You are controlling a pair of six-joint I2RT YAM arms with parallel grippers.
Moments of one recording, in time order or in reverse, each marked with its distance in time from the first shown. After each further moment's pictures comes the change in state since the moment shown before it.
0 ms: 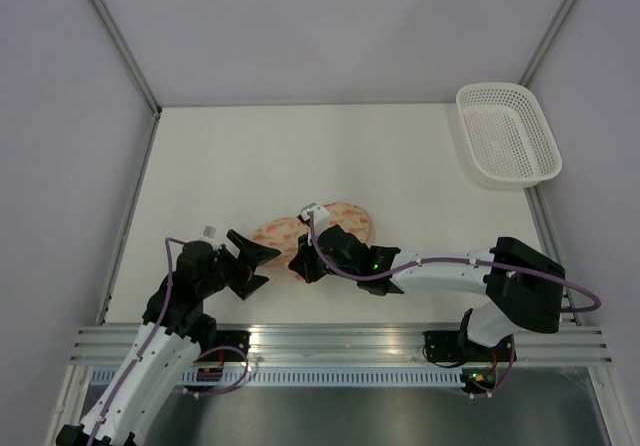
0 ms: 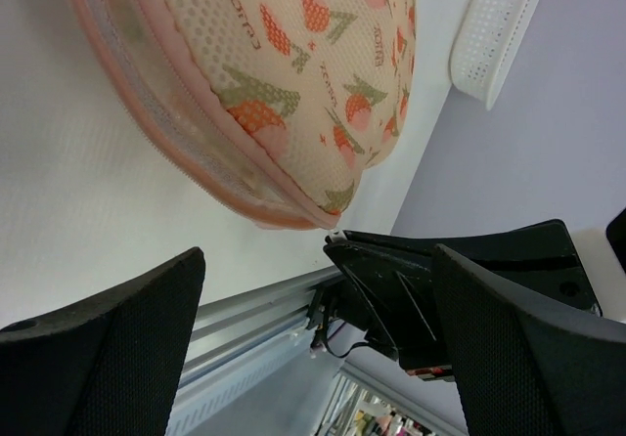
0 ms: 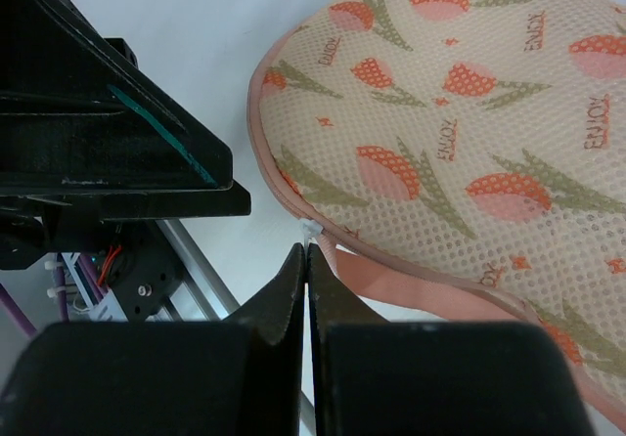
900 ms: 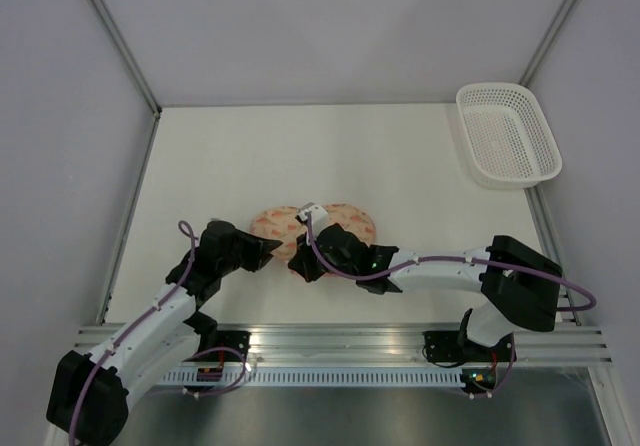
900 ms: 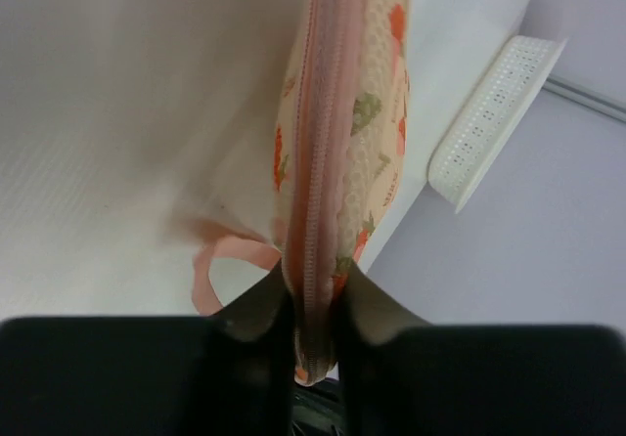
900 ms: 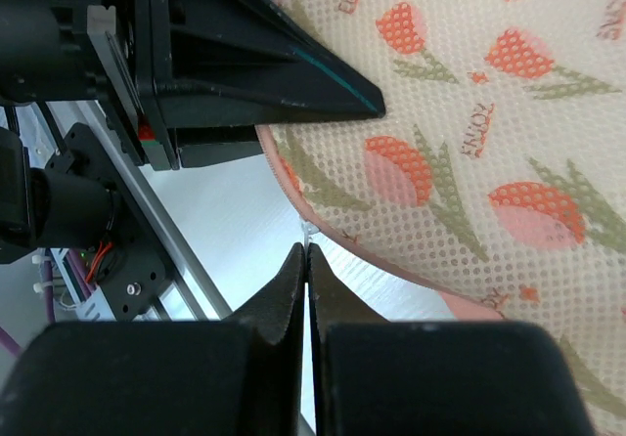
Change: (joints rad) left arm -0.085 0.425 0.032 0.319 -0.212 -0.259; right arm -0.008 0.019 0.002 0.022 -0.035 -0.047
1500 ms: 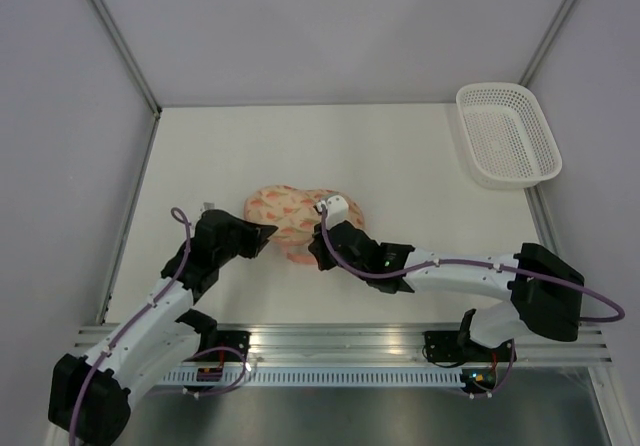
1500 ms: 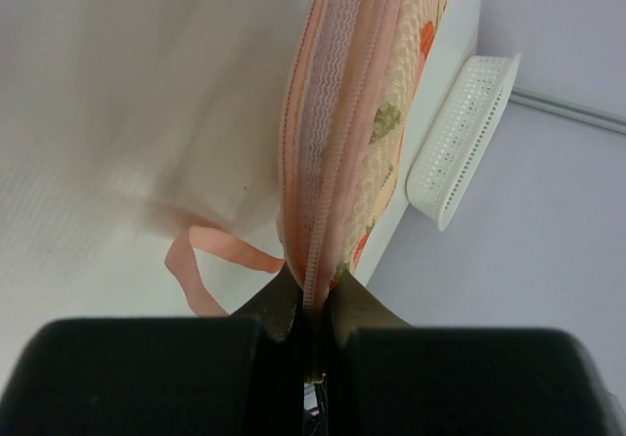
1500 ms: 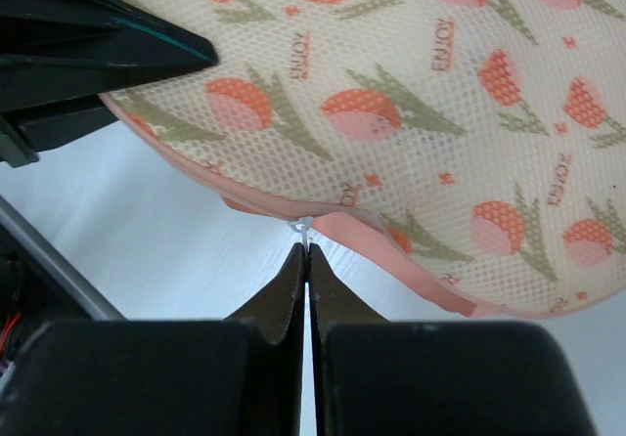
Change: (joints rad) left arm 0.020 -0.002 0.096 -0.015 -0.078 0.074; right arm -0.009 -0.117 0.000 -0.160 0.272 -0.016
